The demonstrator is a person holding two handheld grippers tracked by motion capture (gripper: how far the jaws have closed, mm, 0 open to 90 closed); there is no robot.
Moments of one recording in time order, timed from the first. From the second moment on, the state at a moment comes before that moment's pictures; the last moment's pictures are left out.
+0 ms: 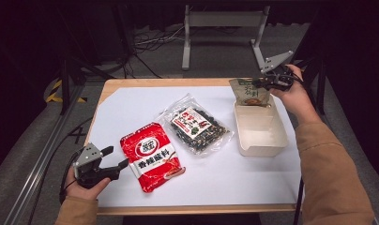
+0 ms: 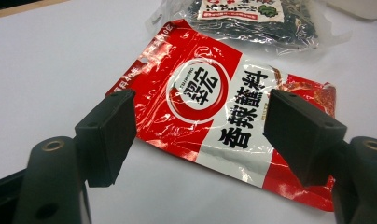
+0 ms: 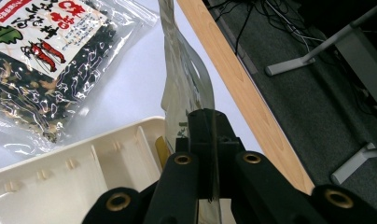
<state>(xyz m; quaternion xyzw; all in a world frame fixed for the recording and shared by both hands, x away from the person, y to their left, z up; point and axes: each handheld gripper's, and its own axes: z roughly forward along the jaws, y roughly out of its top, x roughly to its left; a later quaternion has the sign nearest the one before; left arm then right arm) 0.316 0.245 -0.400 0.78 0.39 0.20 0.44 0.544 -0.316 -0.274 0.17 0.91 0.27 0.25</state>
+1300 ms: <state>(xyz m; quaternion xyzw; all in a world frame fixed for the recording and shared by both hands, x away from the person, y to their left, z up) 0.325 0.237 -0.399 0.79 0.38 0.19 0.45 0.530 -0.340 -0.274 0.28 0.86 0.30 0.29</state>
